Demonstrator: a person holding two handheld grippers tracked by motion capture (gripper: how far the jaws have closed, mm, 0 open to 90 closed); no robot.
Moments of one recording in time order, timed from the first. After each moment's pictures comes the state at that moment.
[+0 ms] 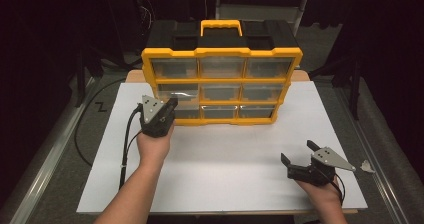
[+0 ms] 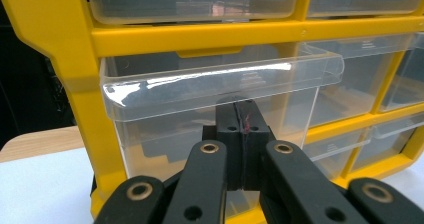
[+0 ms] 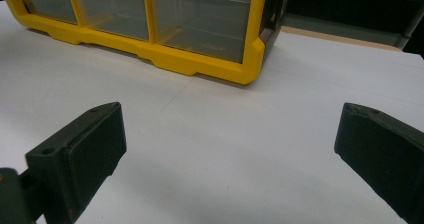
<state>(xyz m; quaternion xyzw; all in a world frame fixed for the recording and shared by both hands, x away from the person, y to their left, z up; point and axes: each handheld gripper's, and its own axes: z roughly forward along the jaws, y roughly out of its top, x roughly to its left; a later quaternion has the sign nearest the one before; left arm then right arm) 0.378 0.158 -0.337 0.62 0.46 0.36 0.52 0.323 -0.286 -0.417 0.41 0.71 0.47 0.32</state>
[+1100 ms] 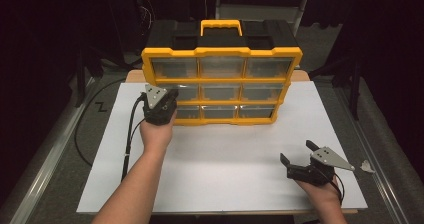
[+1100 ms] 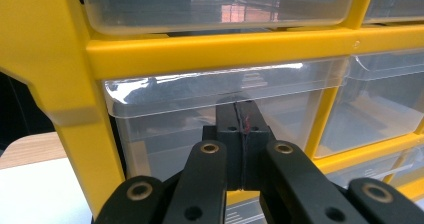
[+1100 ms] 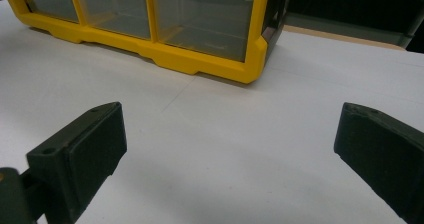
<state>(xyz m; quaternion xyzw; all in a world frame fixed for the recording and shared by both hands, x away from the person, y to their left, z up) 0.410 0.157 -0.335 0.61 0.48 0.36 0.51 0.324 -0.285 -0.418 0.41 0.71 0.47 0.32</state>
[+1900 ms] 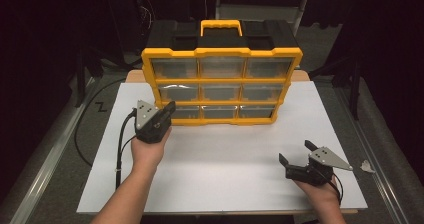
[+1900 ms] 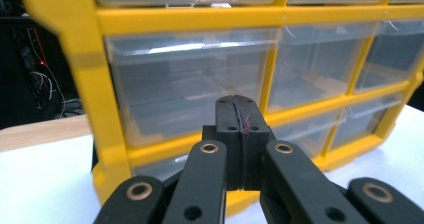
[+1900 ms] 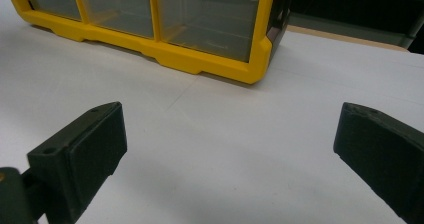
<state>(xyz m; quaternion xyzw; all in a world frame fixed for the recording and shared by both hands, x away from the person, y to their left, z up) 0.358 0.172 -0.342 0.64 0.44 0.34 0.54 0.324 -0.282 -0.418 0.41 0.72 0.47 0.32</state>
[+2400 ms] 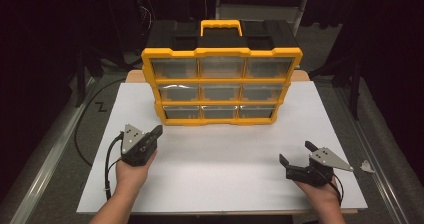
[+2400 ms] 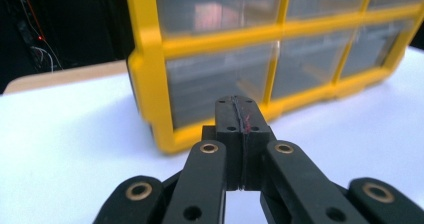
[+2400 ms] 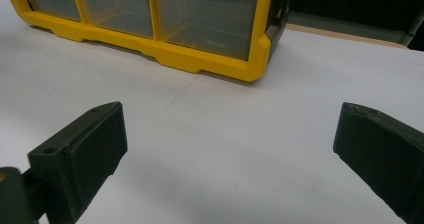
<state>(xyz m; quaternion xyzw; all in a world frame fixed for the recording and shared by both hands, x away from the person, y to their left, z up) 0.321 0.210 -0.393 0.67 0.44 0.32 0.50 0.322 -0.283 -0.419 0.41 0.72 0.47 0.31</state>
